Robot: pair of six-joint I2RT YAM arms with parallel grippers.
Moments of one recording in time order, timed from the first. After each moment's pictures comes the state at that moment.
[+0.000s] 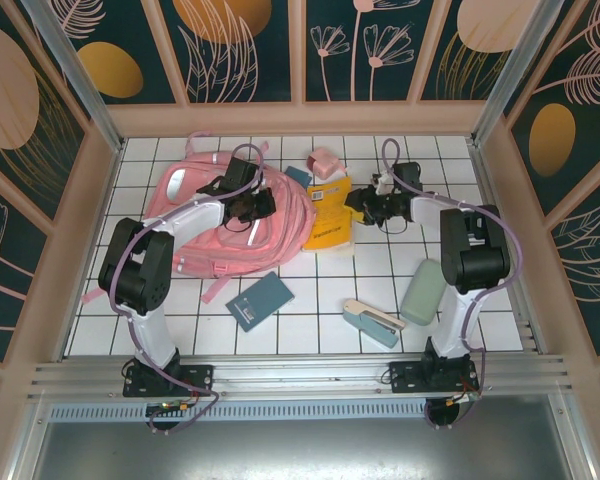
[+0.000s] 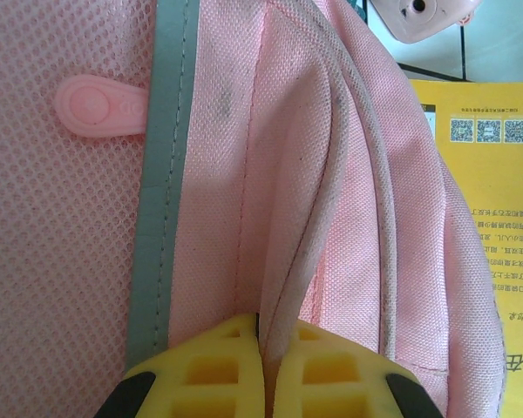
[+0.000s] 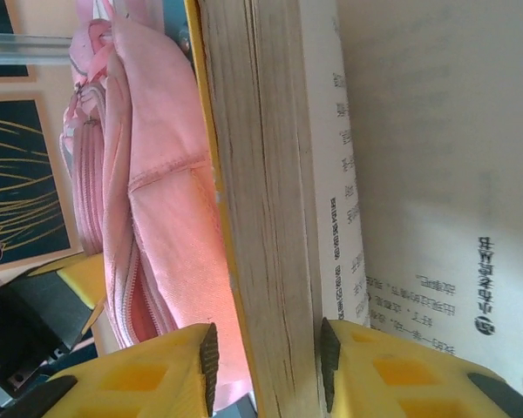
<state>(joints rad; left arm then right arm) -0.43 1.86 1.28 -0.31 0.21 -0.61 0.16 1.93 1.15 -0.11 -0.84 0.74</state>
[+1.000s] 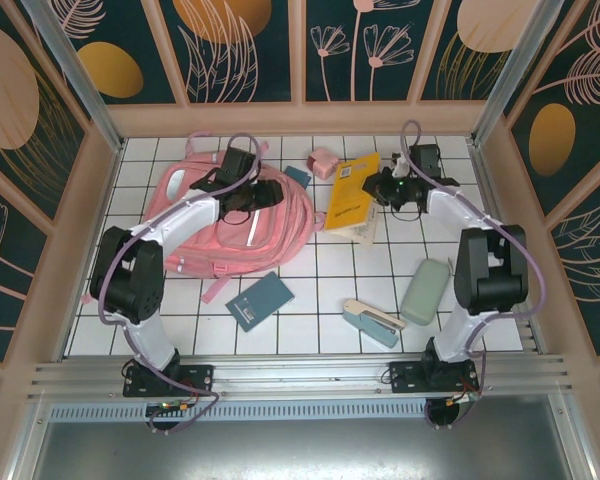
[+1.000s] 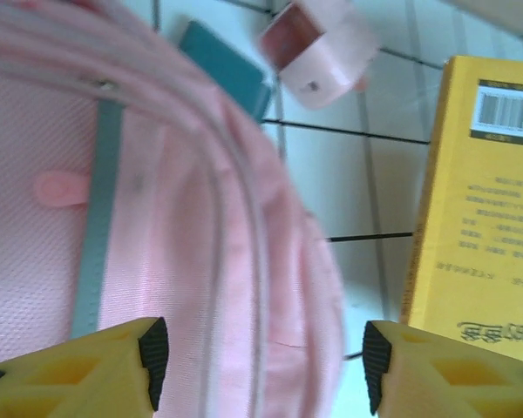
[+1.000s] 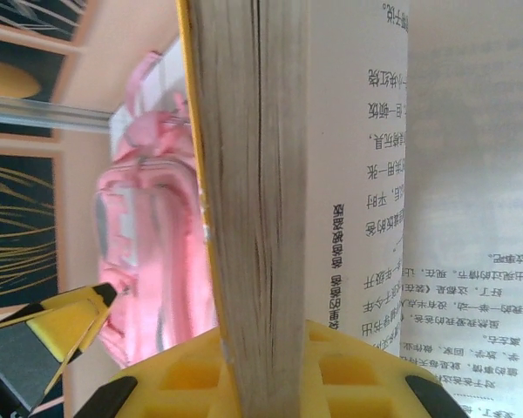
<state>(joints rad) -0.43 1.74 1.35 -0.36 0.23 -0.62 0.12 1.67 1.23 -0.30 -0.67 0.69</state>
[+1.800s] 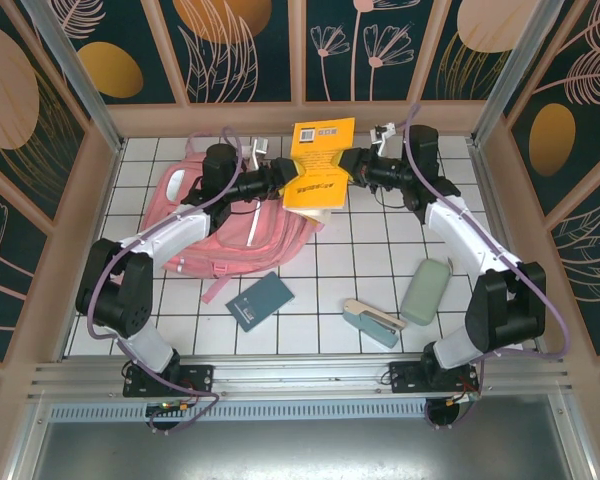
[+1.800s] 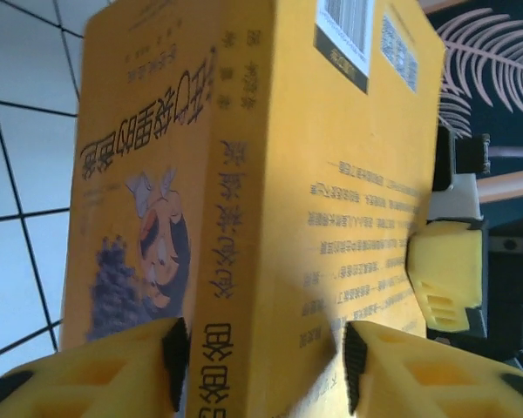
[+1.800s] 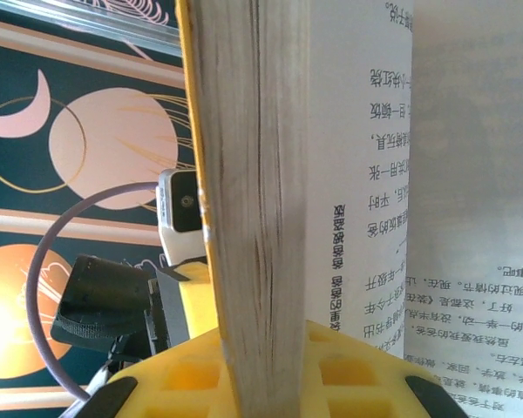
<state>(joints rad) -0.42 1.68 1.14 0.35 0.77 -1.15 0.28 1.50 1.21 -0.02 -0.84 1.03</state>
